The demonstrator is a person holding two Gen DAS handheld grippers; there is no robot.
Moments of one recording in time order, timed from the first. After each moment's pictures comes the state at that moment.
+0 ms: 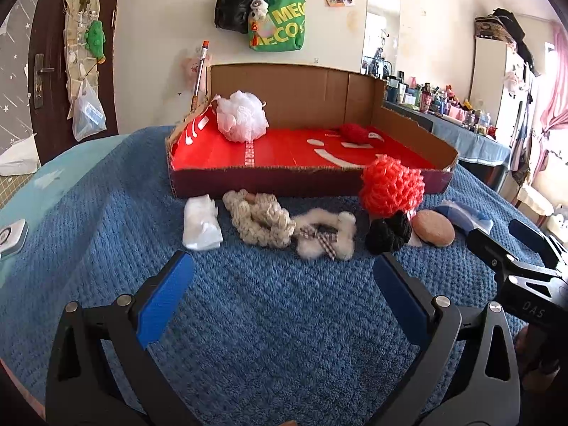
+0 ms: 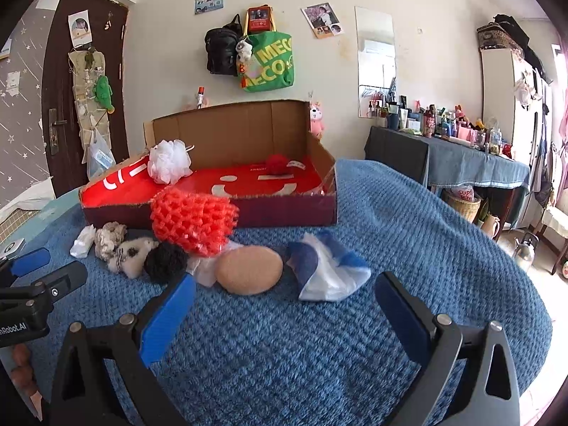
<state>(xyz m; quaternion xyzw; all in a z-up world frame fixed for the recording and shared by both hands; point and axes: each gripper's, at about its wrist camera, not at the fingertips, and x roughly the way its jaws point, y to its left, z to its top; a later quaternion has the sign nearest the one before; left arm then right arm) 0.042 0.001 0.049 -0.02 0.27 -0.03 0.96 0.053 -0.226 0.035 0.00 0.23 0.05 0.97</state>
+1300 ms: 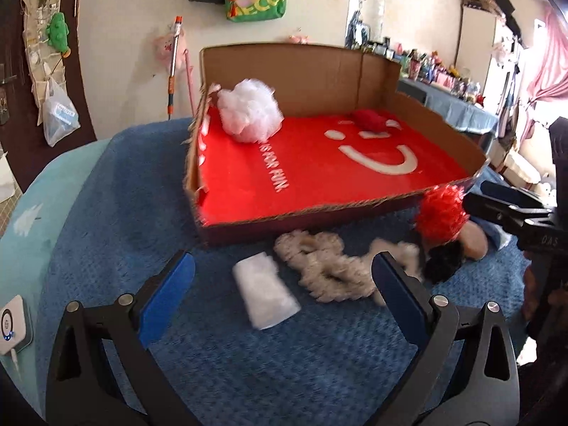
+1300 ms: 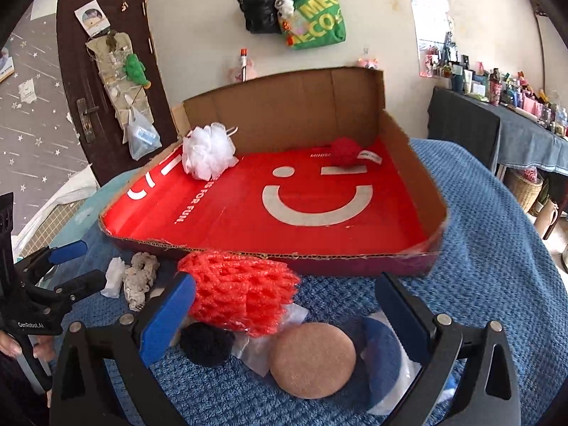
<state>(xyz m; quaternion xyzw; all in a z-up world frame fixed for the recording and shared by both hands) 0.119 0.060 0.073 0.01 0.35 -0.08 0.93 0.155 -0.200 0.060 0.03 0.33 0.18 0.92</state>
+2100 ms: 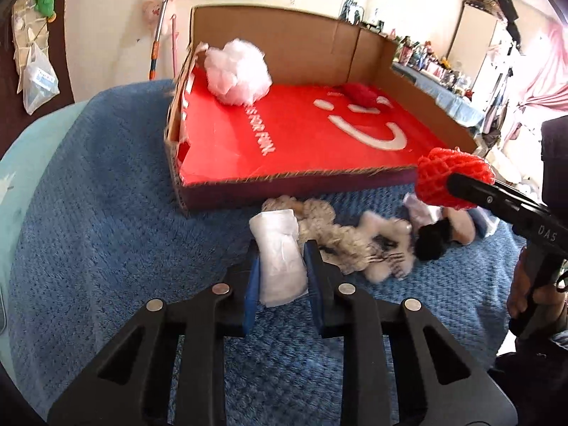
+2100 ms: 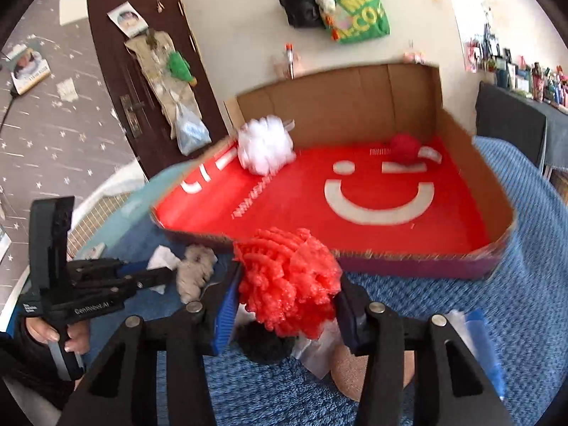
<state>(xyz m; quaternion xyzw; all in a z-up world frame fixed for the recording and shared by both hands) 0.123 0.069 0.057 -0.04 0.40 -0.12 0.91 0.150 -0.184 0.066 0.05 0.32 0.28 0.90</state>
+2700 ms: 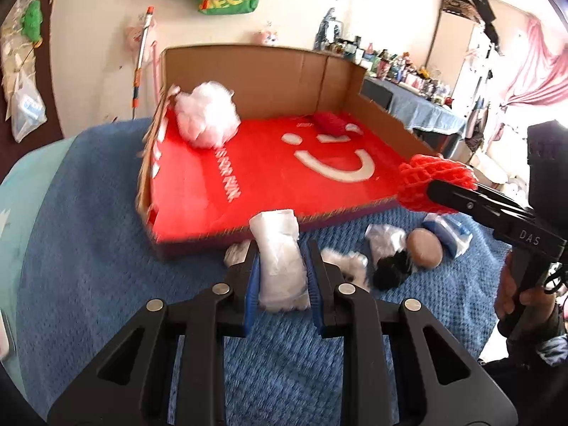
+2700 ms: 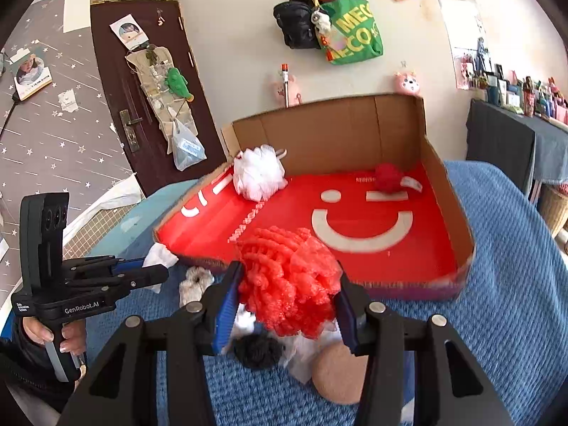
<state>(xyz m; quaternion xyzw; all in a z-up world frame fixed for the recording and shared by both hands) 0.122 0.048 0.093 -0.03 0.36 -0.16 0.92 0.148 -0.197 0.094 0.05 0.29 0.26 0.92</state>
